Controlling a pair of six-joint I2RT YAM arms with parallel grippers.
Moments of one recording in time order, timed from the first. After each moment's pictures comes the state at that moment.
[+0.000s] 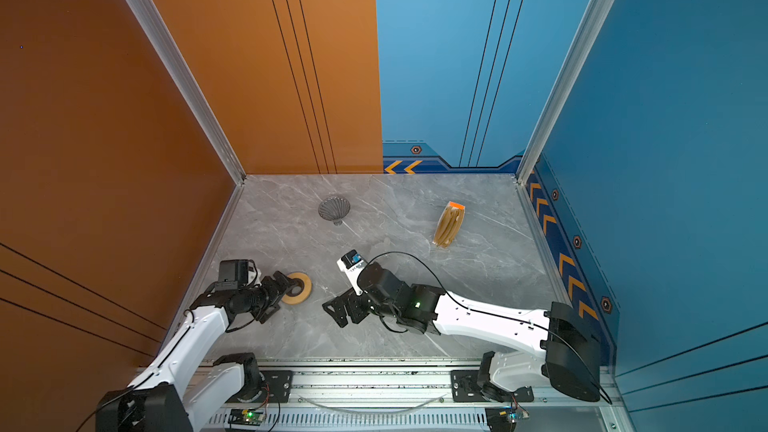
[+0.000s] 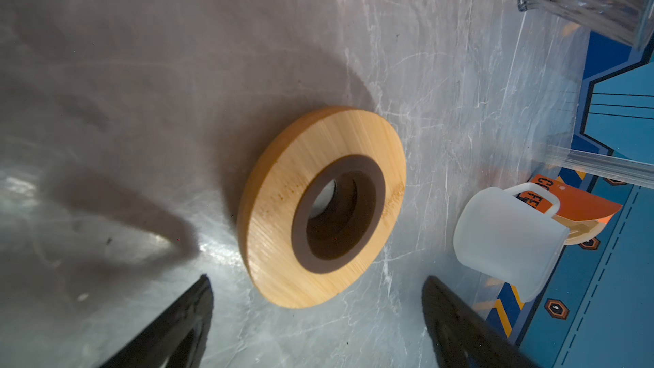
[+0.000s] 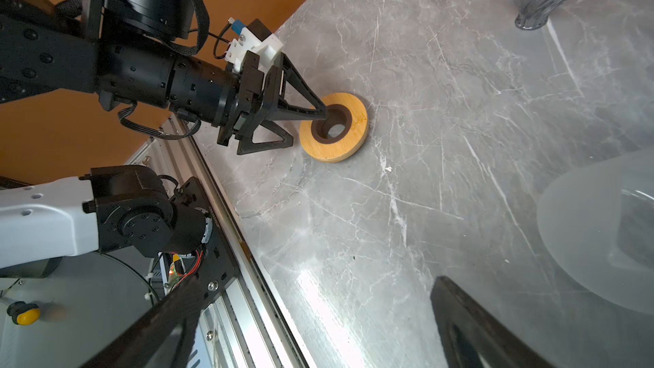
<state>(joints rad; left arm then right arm) 0.12 0.96 0.44 -0.54 0.42 -0.79 1.15 1.32 0.91 -0.15 -0.01 0.47</state>
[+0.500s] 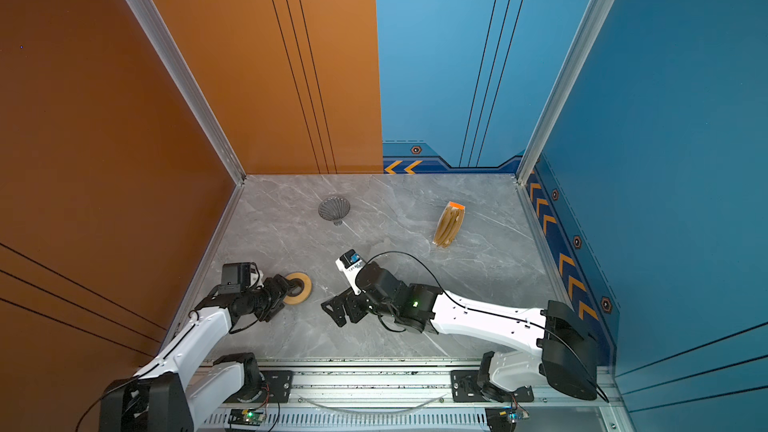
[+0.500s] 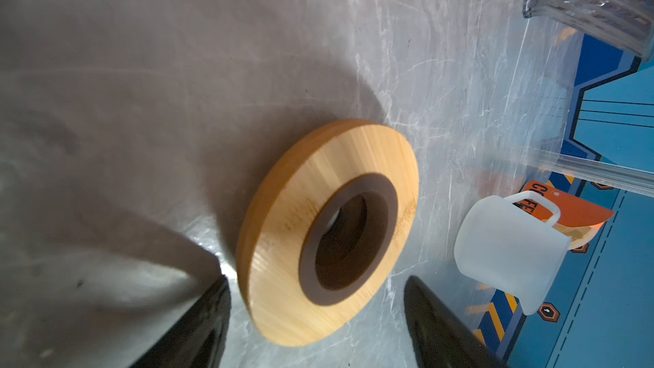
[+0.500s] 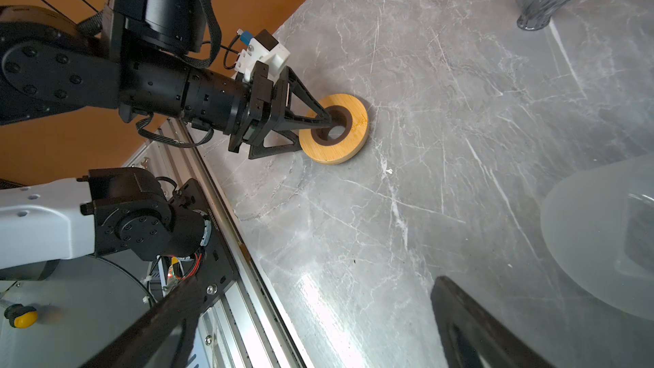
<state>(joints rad) 0.12 1.01 0.37 -0.41 0.44 -0.82 1.15 1.34 0.92 -0.14 -0.01 0.47</state>
